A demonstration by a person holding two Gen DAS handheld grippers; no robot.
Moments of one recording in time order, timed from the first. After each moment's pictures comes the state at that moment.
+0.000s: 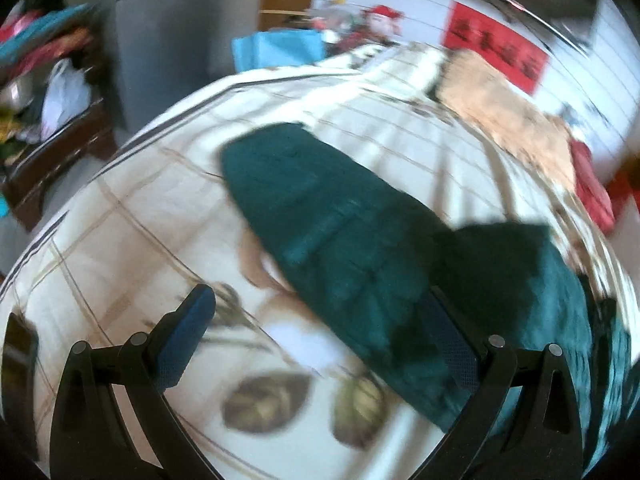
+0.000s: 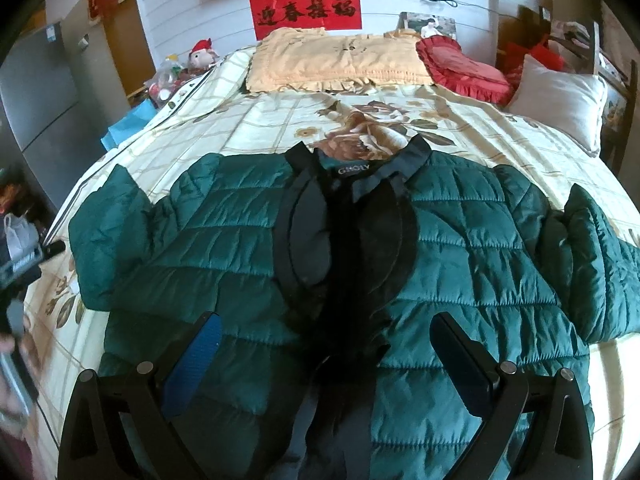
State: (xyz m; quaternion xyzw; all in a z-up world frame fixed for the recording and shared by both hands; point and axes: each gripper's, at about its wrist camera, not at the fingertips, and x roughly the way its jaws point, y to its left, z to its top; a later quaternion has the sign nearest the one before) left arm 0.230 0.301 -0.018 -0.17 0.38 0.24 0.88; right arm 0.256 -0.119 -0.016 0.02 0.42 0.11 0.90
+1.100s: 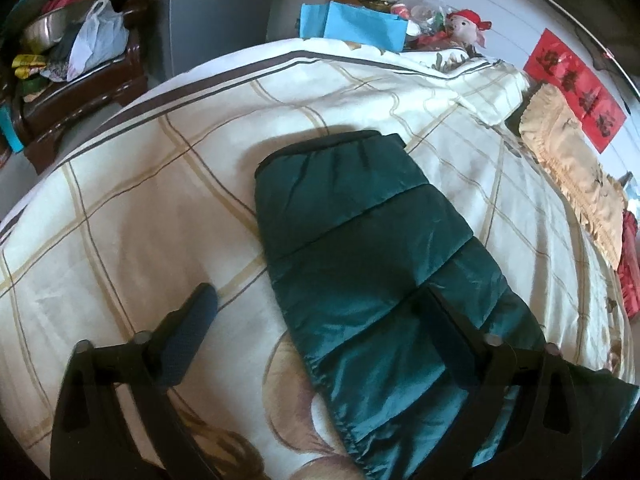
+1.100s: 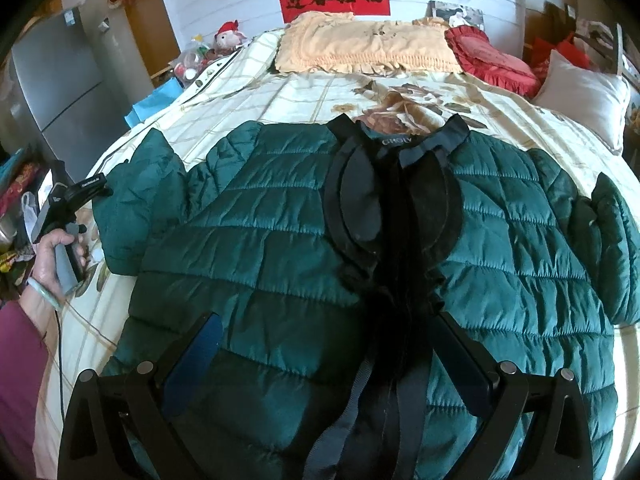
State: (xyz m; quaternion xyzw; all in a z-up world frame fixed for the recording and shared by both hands) left arm 0.301 0.390 -0.073 -0.26 0.39 0.30 0.83; right arm 0.237 -0.099 -0.026 0.01 0.45 0.15 0.88
